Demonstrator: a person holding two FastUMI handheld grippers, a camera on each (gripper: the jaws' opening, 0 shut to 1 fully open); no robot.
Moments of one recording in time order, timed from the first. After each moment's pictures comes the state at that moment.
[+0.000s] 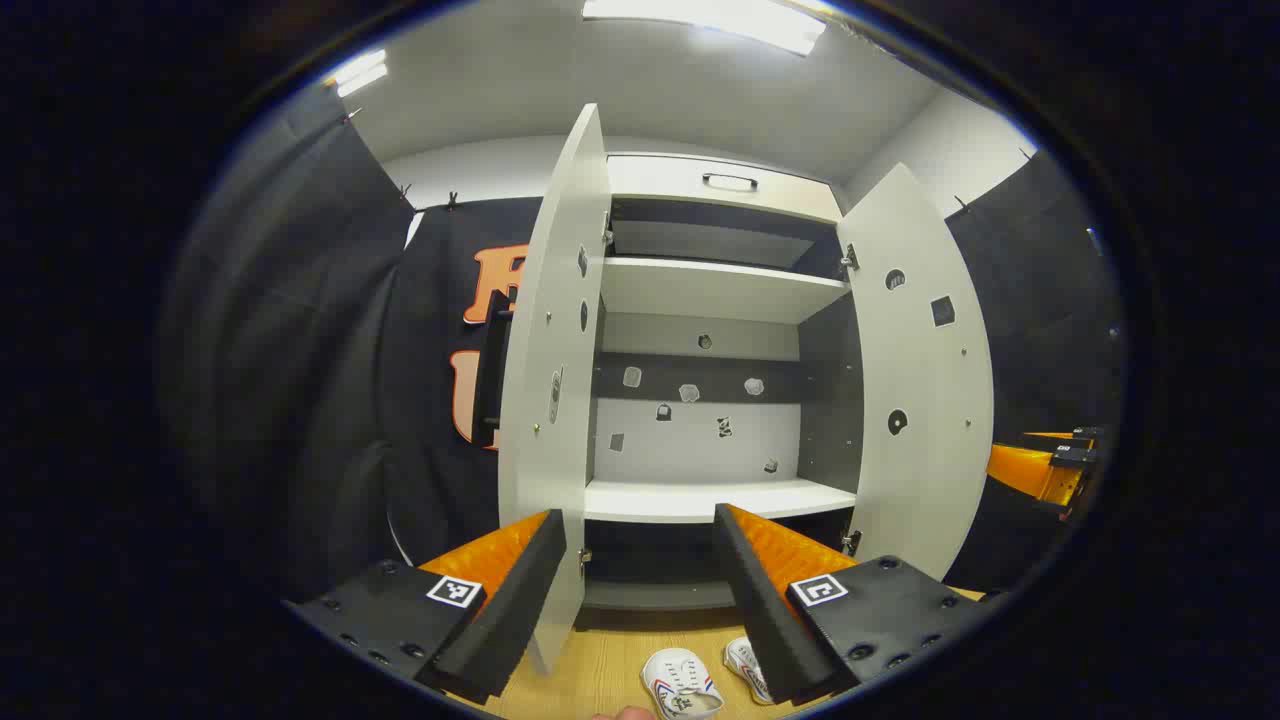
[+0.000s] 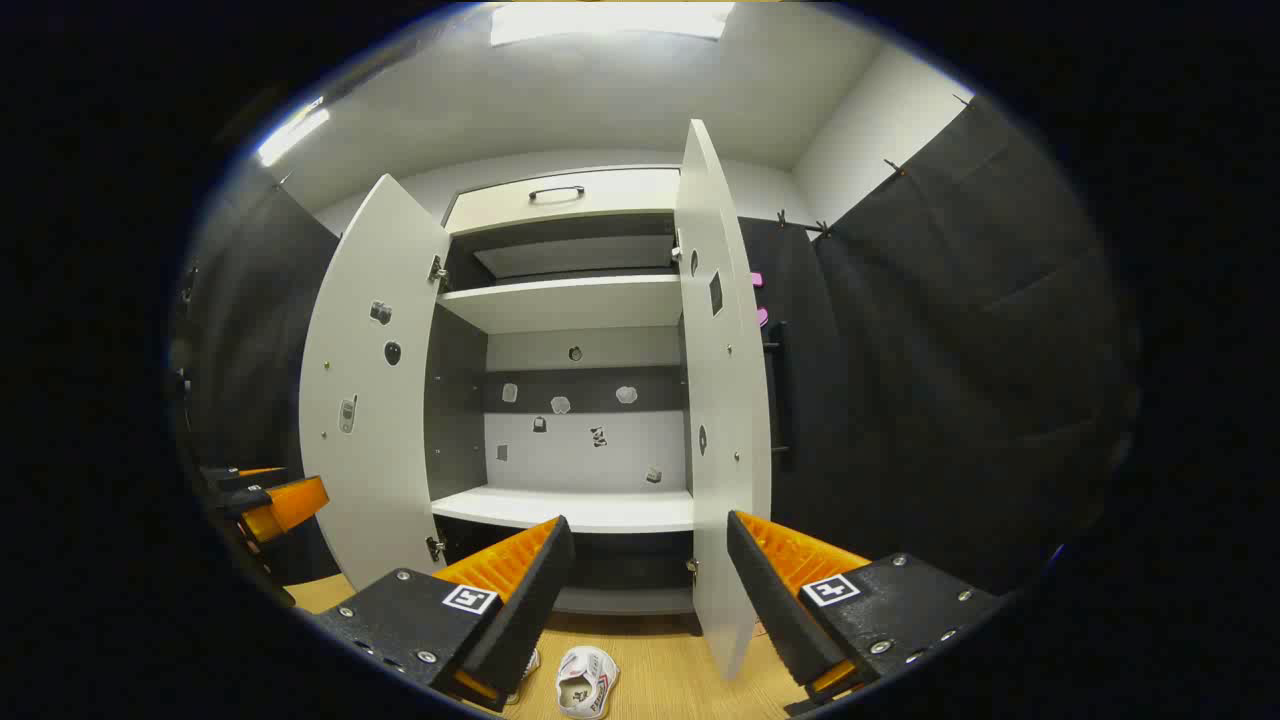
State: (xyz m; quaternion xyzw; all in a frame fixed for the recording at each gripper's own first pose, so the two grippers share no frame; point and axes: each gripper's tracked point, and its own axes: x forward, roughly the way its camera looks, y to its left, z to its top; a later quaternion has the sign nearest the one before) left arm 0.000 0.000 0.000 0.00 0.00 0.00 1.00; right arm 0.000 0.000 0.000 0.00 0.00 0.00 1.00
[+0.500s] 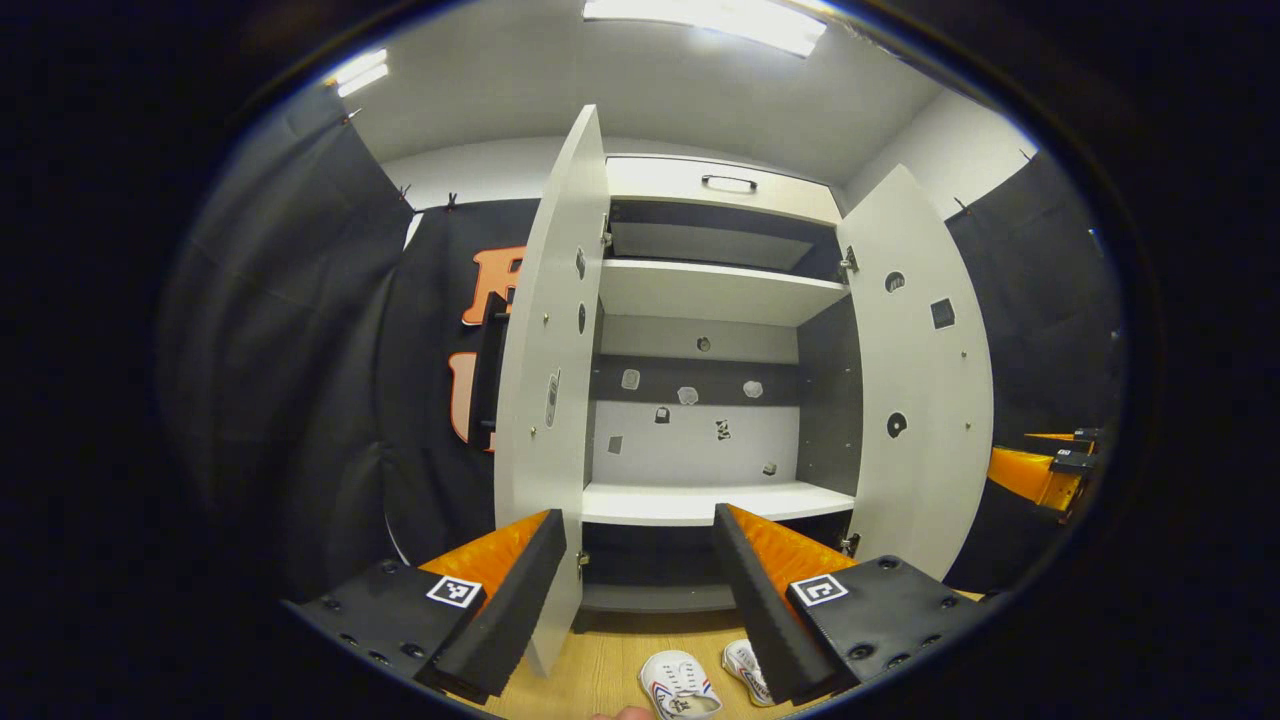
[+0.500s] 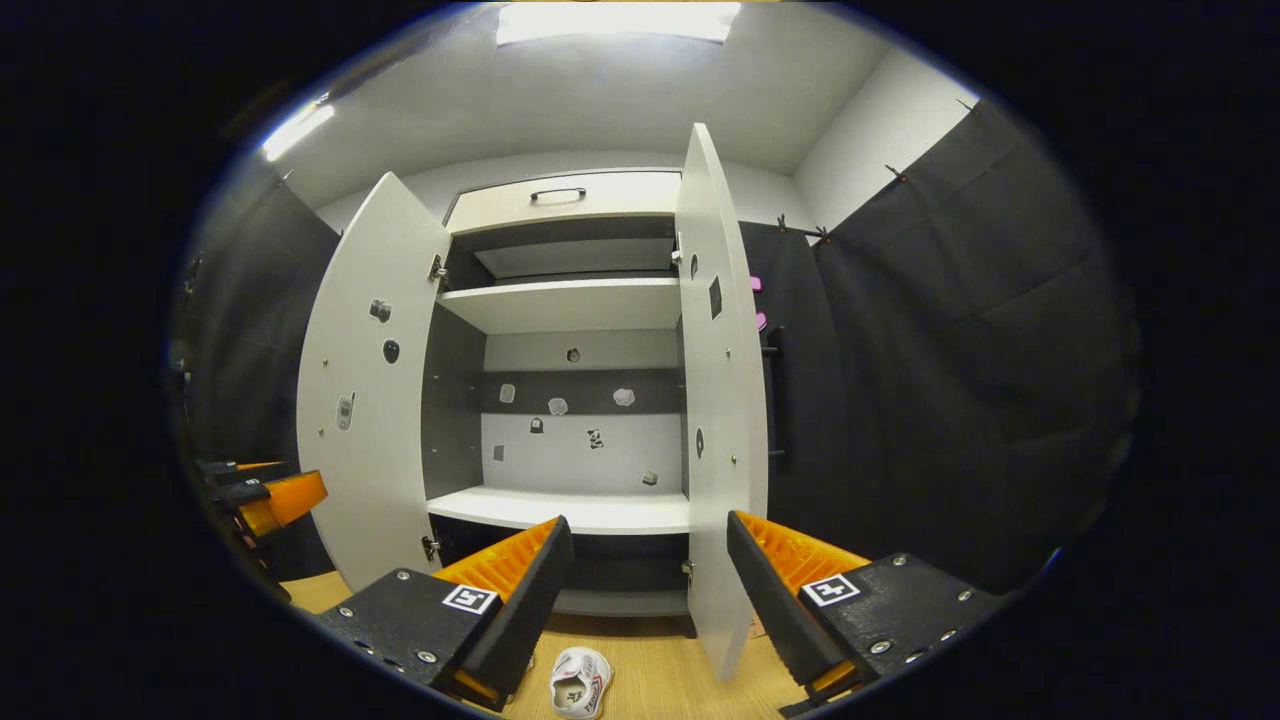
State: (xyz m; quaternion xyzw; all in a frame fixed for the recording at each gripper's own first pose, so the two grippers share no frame) left arm 0.002 0.001 0.002 0.00 0.00 0.00 1.00; right arm 0.000 0.002 0.001 -0.01 0.00 0.00 1.00
